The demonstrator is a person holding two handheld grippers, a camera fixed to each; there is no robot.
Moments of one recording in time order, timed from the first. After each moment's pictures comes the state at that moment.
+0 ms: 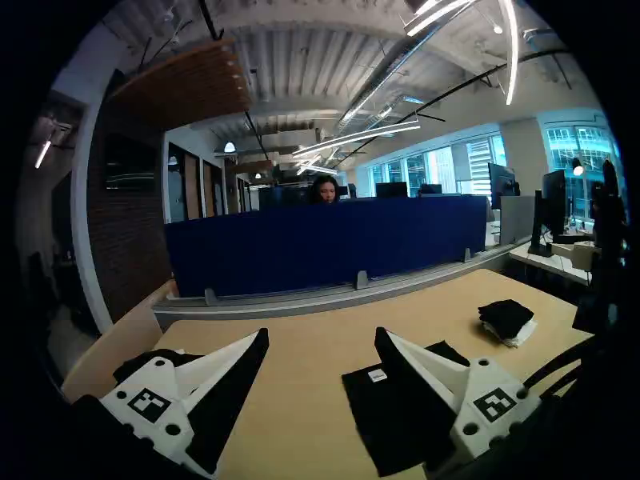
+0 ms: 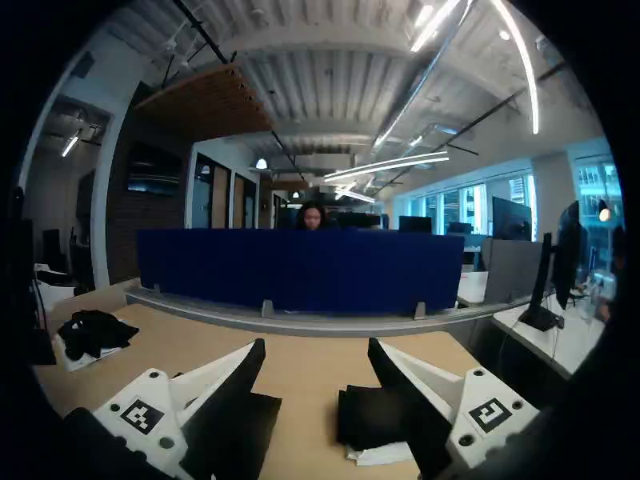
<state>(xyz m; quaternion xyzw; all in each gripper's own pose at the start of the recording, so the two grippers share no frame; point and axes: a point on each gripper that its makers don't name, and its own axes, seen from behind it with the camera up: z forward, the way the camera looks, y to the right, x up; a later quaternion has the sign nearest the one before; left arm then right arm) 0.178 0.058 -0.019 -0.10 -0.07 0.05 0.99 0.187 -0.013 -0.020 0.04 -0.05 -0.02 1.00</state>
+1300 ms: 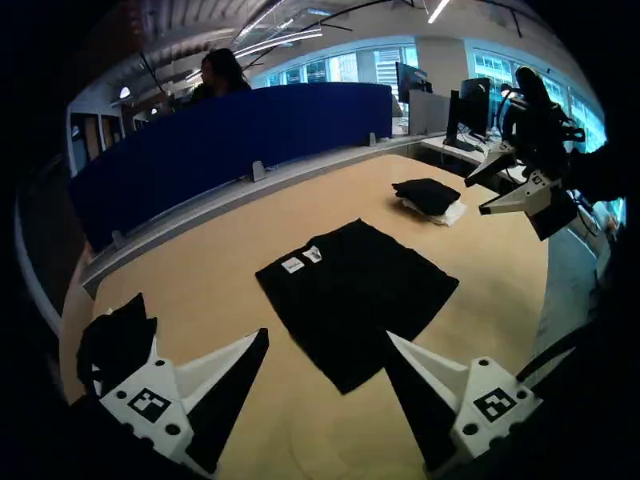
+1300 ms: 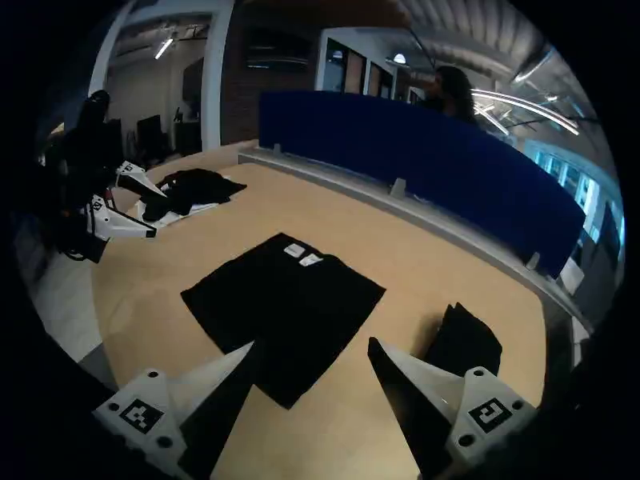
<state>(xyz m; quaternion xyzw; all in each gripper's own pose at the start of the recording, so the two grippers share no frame) 0.034 0.117 -0.074 -0.29 -0.28 0.14 0.90 0.039 -0.093 -0.083 0.29 -0.30 -0.14 0.90</state>
